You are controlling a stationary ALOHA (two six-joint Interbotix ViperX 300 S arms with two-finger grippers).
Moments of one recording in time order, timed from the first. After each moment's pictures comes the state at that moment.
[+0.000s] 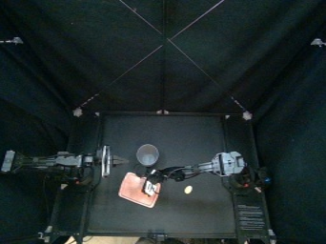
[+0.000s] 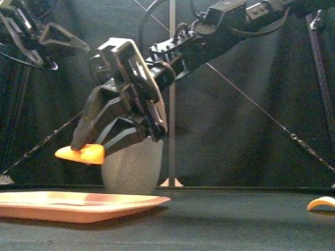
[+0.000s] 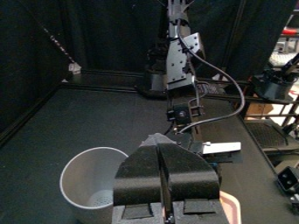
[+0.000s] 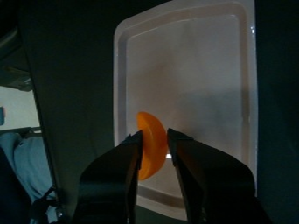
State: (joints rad) left arm 0.07 -0.99 1.17 -0.05 -0.11 0.00; right arm 0.04 0.45 0.05 0.55 0.37 0.04
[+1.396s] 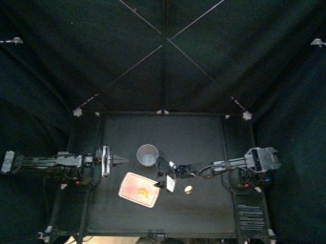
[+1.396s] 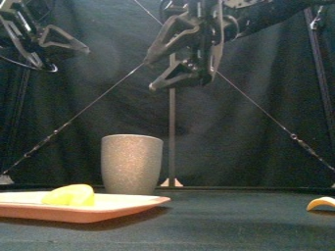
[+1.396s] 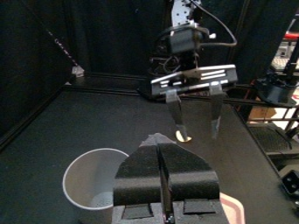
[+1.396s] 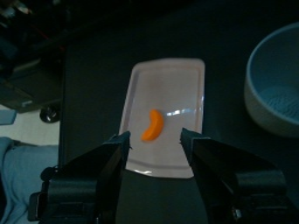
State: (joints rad) left arm 0.08 -0.99 1.19 -0.05 -0.16 0.00; right arm 0.08 -0.04 0.47 0.35 0.11 0.03
